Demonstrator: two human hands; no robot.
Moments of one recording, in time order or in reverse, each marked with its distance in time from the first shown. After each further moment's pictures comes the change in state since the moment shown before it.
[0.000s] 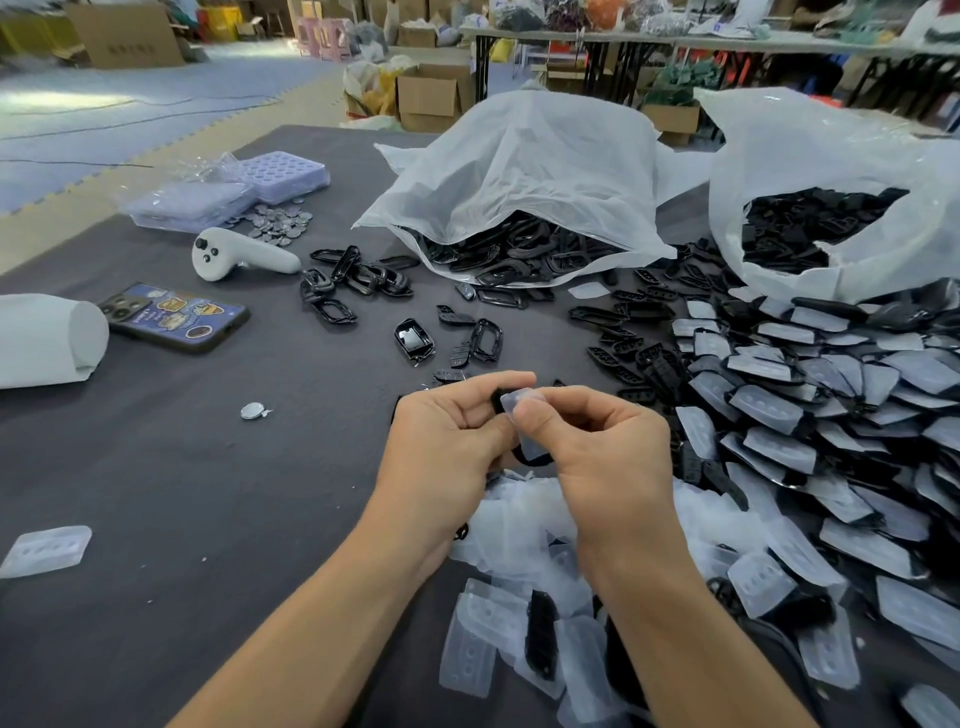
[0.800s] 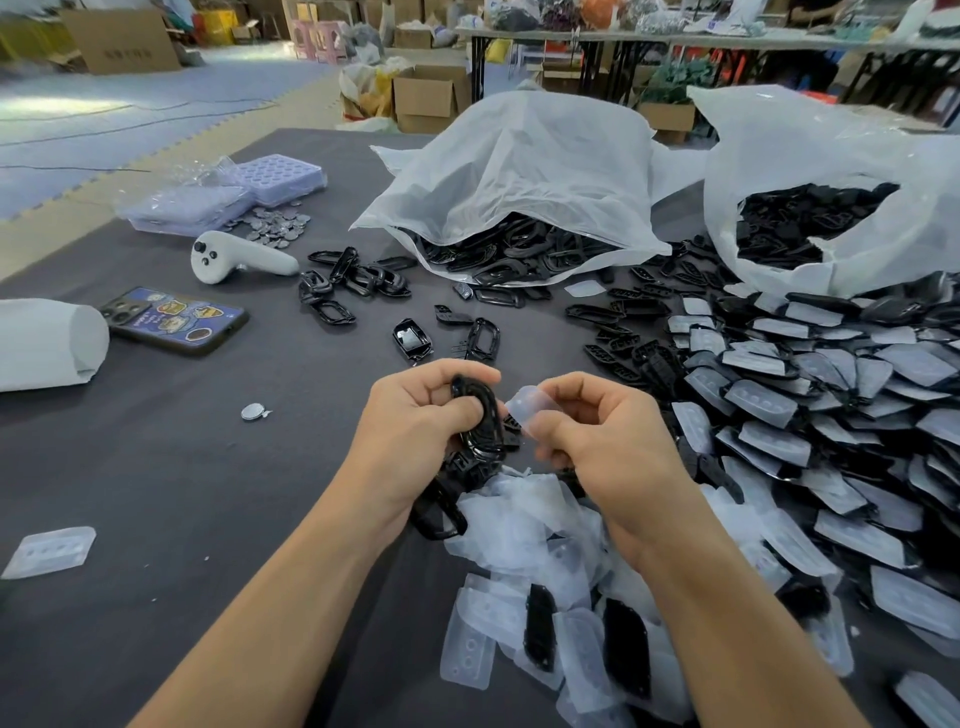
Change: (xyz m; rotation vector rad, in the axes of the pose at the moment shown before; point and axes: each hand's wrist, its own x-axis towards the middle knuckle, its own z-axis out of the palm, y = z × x) left_hand 0.013 0.007 -0.025 0.058 -0.019 0.000; right_hand 0.019 0.001 -0.020 -0.136 -0.172 0.103
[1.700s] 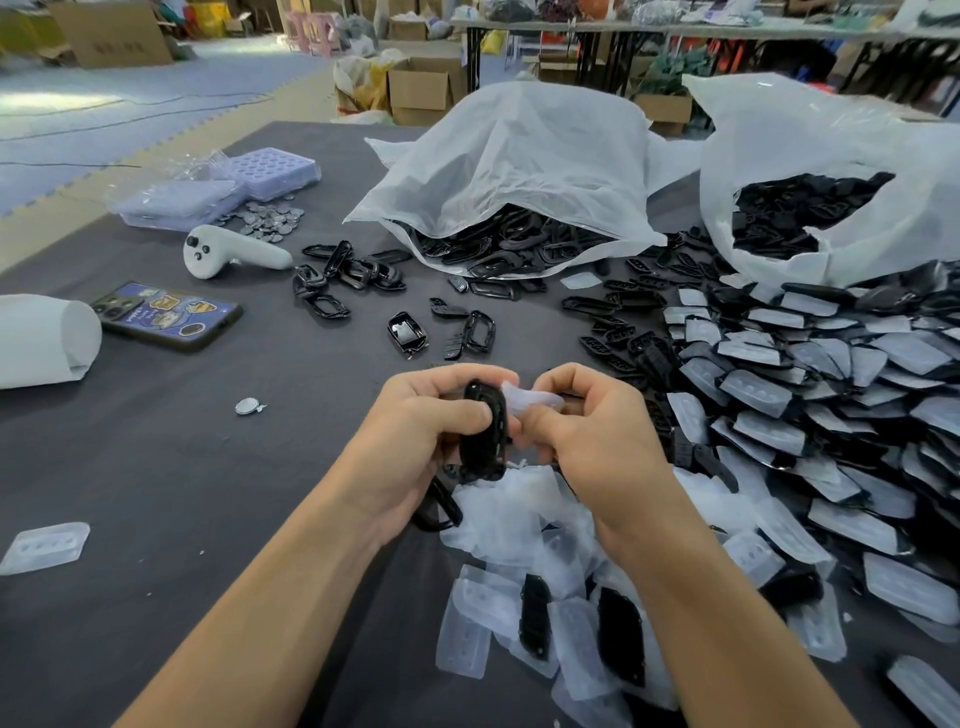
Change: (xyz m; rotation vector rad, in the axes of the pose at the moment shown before) left_hand -0.007 0.010 0.002 -0.187 -0.196 -0.151; right_hand -0.006 -0.004 0.009 -0.050 0.030 0.009
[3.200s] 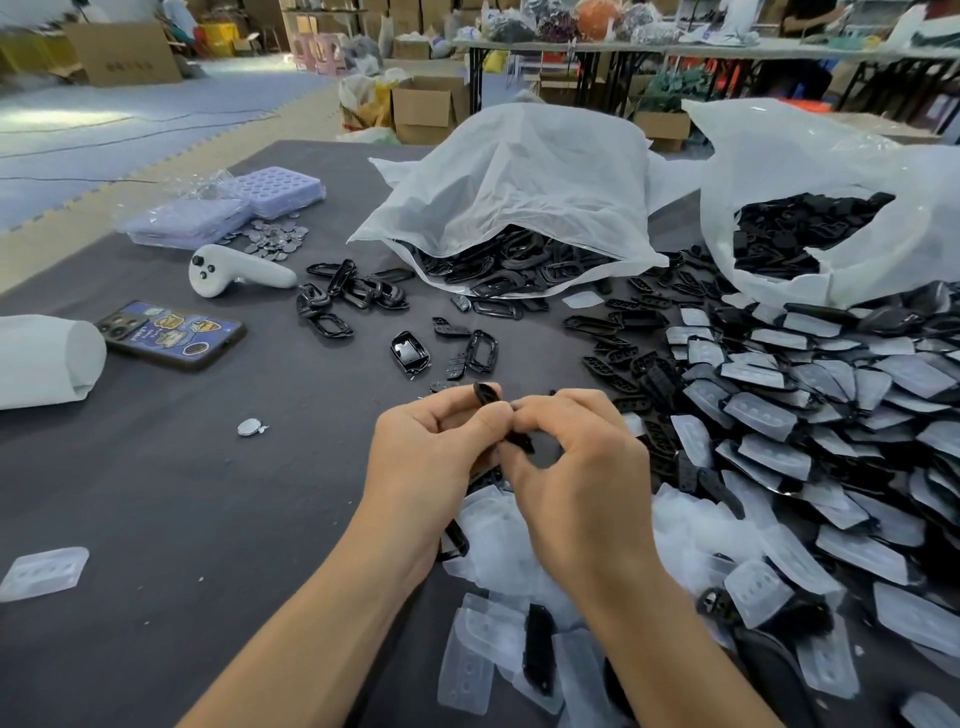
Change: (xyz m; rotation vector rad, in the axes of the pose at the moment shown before) left_hand 0.004 -0.017 0.016 0.057 0.335 0.090; right_hand -0.004 0.021 0.014 -0.621 0.273 -0.588
